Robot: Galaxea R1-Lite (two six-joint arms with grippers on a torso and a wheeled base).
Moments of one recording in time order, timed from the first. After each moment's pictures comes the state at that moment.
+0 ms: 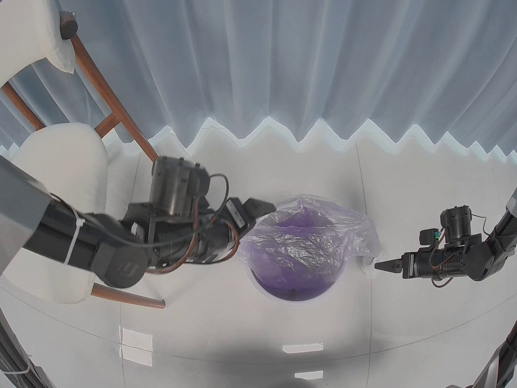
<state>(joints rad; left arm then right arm) -0.60 1.91 -0.99 -0.47 -0.10 -0.98 0.06 1.97 -0.62 -0.55 0.42 0.11</state>
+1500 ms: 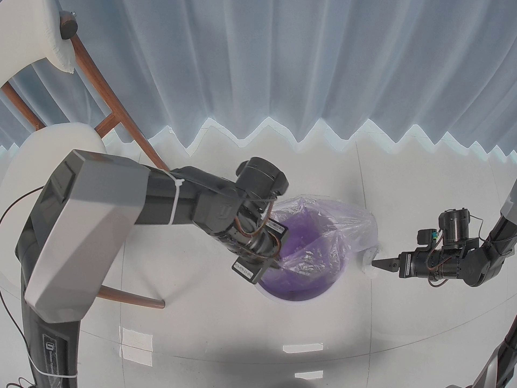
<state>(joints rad) -0.66 2.28 -1.76 0.46 -0.14 -1.48 0.07 2.00 -0.58 -0.69 0.41 0.12</state>
